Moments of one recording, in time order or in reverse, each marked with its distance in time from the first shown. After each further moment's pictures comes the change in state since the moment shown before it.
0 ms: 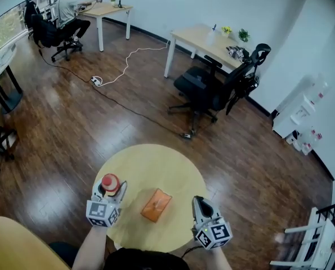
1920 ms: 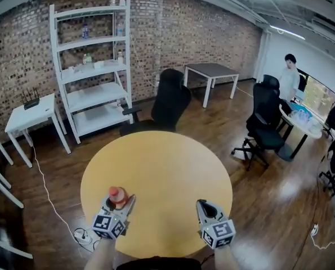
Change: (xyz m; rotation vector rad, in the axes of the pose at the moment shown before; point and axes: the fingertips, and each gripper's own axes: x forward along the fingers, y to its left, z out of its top) left arm -0.928 -0.037 -0.015 -0.003 -0.442 1.876; right arm -0.177 0.823 -0.099 -0.573 0.006 1.918
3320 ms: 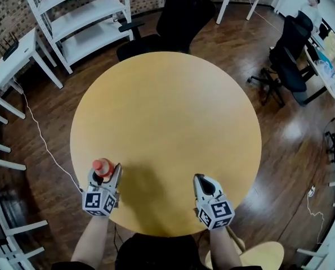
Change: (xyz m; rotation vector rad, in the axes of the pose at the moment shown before) left arm -0.016 0.151 -0.152 -0.051 0.288 0.188; right arm 0.103 0.061 -0.135 0.244 0.306 0.022
